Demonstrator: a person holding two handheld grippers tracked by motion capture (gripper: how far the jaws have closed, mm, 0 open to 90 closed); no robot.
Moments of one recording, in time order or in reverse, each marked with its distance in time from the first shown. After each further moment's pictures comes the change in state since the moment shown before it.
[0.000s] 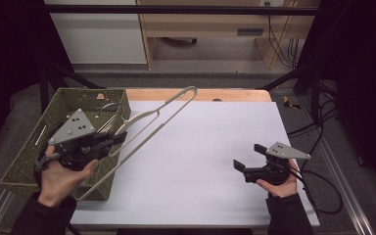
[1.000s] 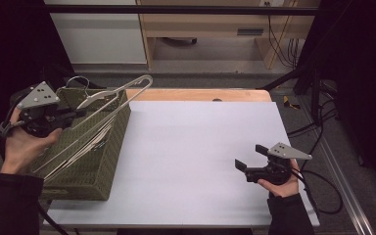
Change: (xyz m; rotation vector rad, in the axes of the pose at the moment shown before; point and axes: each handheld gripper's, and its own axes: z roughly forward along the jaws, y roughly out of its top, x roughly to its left) left arm 0.105 -0.019 -0.013 0.108 0.151 0.047; right arm -0.005 -0.004 -0.001 0.004 -0.002 0.012
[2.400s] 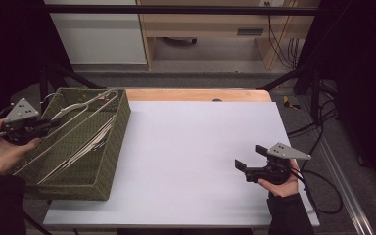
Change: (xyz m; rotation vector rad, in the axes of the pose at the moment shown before) left arm 0.066 -0.096 0.012 0.112 0.110 0.013; right arm -0.001 -0.002 0.002 0.007 -0.003 0.007
